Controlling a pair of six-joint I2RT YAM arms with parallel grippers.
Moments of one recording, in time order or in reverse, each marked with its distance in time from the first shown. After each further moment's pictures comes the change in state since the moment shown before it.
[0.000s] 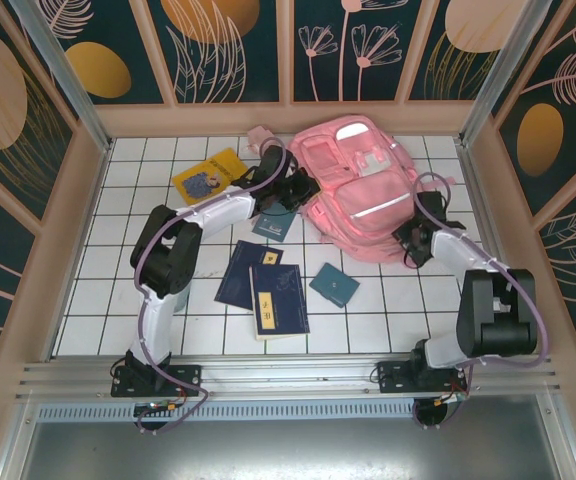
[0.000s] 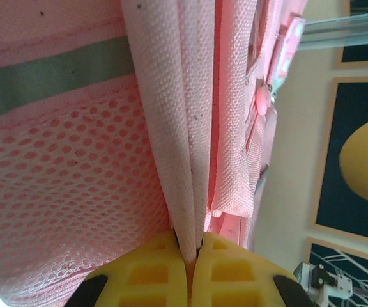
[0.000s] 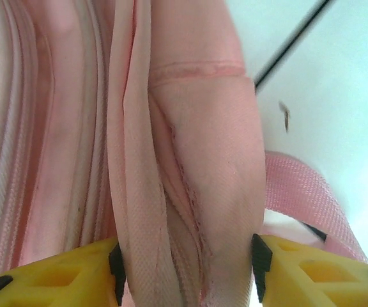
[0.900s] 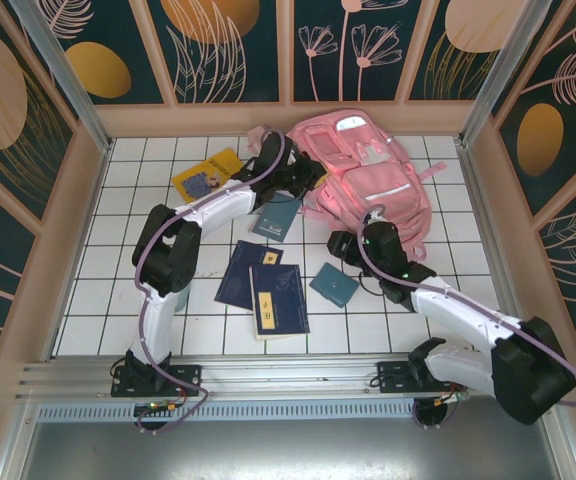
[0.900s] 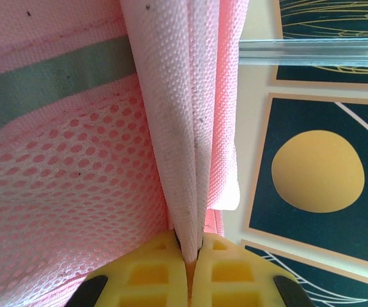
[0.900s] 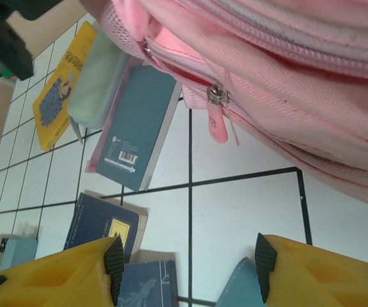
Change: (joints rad) left arm 0.001 0.022 0.097 0.060 0.045 -0.149; right arm 0.561 -0.339 -0.317 0.499 -0.046 -0.087
